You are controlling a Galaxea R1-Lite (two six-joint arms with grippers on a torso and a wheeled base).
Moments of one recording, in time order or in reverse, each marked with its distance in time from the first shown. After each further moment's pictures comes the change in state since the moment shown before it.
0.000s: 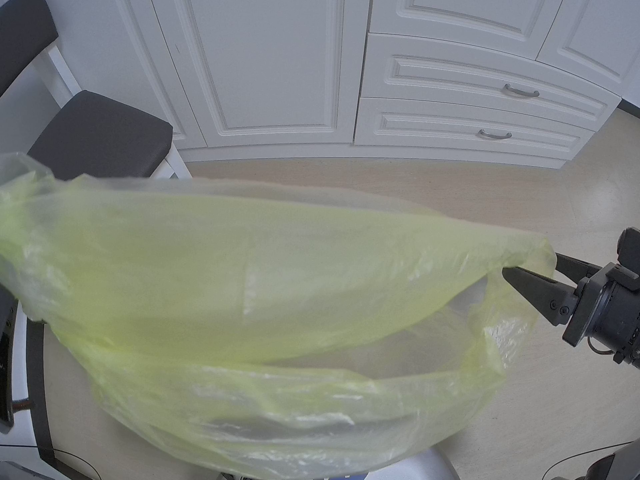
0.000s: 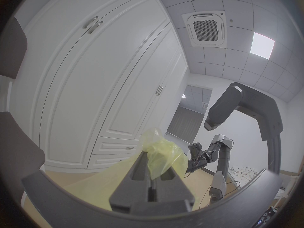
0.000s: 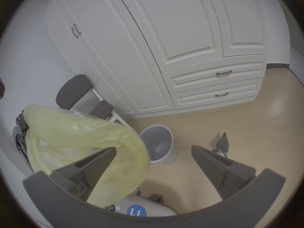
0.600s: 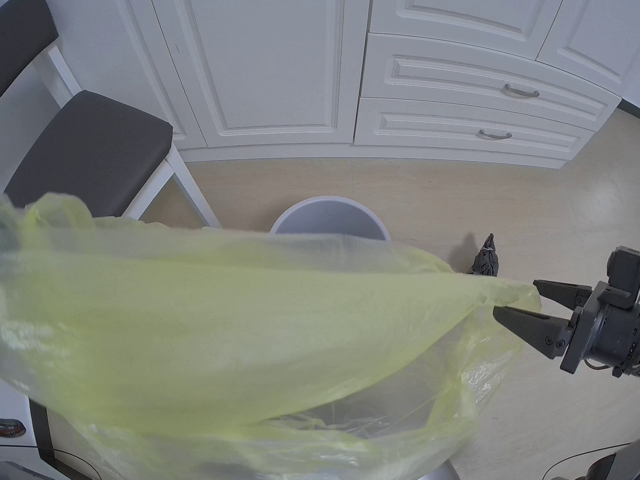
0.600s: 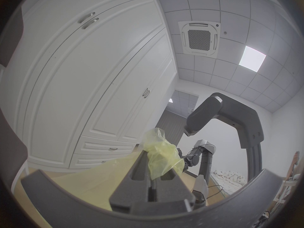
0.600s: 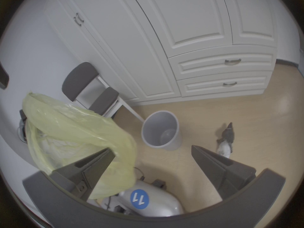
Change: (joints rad) left arm -0.005 -0.018 0.017 -0.038 -0.144 -0.077; right arm -0.044 -0.013 0.001 0.125 0.167 0.005
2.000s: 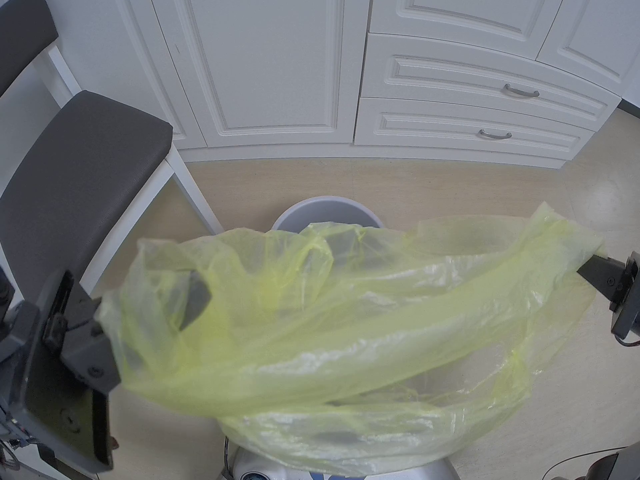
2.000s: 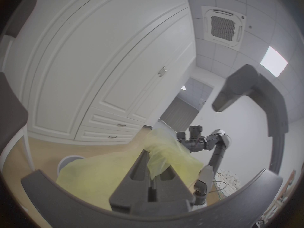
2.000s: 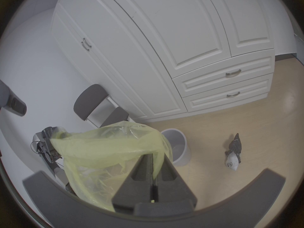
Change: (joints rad) left arm -0.015 0.181 0.014 0.008 0.086 -0.083; right arm -0.015 -0.113 -0.040 -0.039 0.033 0.028
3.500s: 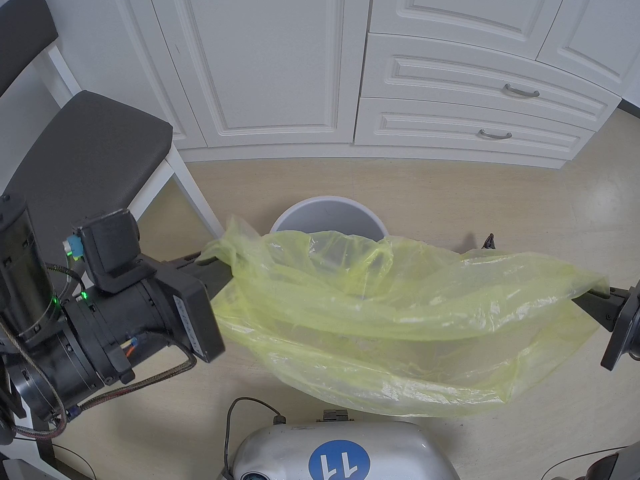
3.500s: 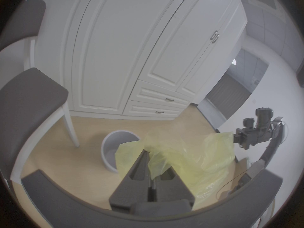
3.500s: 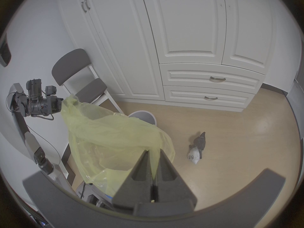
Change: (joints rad) left arm 0.071 0.200 -0.261 0.439 0.424 -0.029; right arm 0.055 -0.039 -0.057 0.340 -0.266 -0.187
